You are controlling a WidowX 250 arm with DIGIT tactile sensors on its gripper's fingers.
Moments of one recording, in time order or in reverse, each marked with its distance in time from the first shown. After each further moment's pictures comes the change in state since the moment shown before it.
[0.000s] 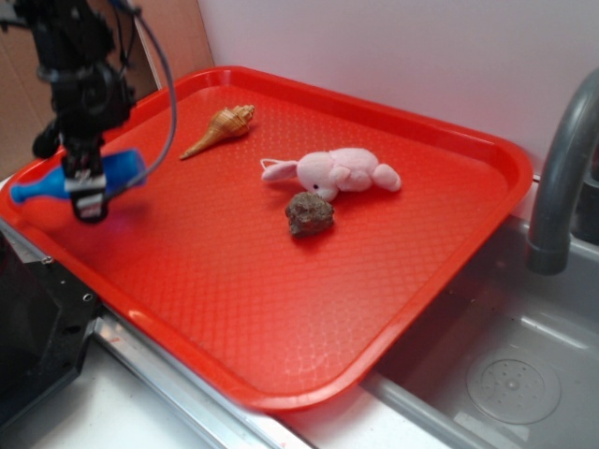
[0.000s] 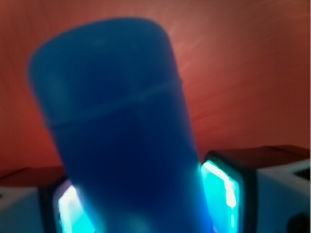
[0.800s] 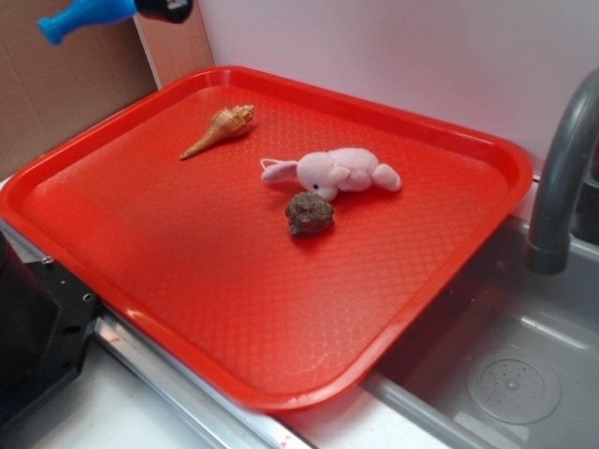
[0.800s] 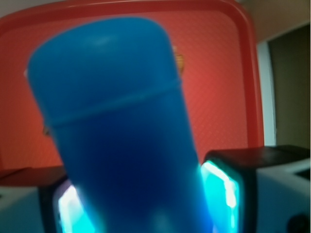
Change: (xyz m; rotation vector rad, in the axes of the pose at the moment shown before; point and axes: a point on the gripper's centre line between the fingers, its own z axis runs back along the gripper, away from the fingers) arm 0.054 -0.027 0.125 -0.038 -0.076 0.501
